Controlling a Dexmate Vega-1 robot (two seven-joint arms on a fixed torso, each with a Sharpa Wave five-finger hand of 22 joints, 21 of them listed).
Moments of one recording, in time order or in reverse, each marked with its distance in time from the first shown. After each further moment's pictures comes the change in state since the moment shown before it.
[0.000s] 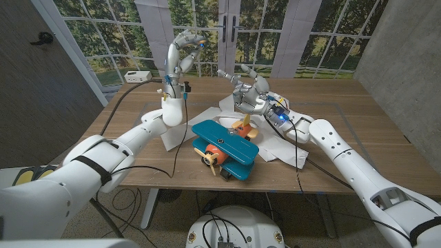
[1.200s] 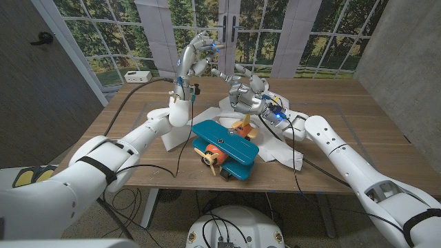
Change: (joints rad) left arm 0.015 -0.050 -0.071 -0.024 0.266 0.020 0.016; left_hand 0.001 0.009 0.000 0.000 -0.003 0.003 0.012 -0.014 0.009 0.029 0.003 -0.019 -0.064 0.000 0.000 -0.014 -0.002 -0.009 0.002 -0.007 -0.003; right arm 0.054 0.025 -0.041 0.049 0.001 -0.083 0.076; right_hand -0.015 0.028 0.070 0.040 -0.025 0.016 -0.005 0.000 0.005 0.039 -0.018 0.081 0.079 0.010 0.000 -0.010 0.121 0.000 0.000 0.040 0.011
